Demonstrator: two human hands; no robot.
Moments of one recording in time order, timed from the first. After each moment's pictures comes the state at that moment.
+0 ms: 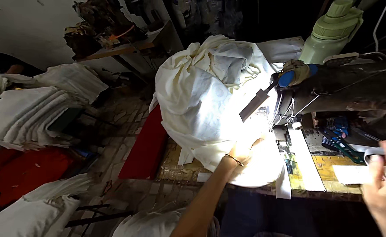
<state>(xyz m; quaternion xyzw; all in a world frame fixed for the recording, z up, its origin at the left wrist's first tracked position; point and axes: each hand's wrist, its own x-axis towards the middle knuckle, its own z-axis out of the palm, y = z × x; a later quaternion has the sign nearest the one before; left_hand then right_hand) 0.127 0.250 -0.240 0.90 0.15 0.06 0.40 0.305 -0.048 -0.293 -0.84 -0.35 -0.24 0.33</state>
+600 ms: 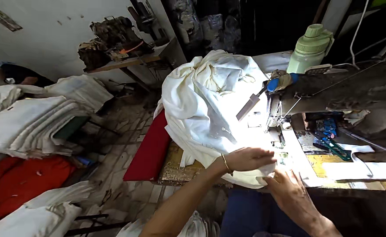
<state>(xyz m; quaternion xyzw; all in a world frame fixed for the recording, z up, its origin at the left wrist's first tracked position) 0.121 0.241 -0.180 0.90 -0.07 -0.06 0.44 0.181 0.040 -0.297 -0.74 -0.56 -0.13 0.34</state>
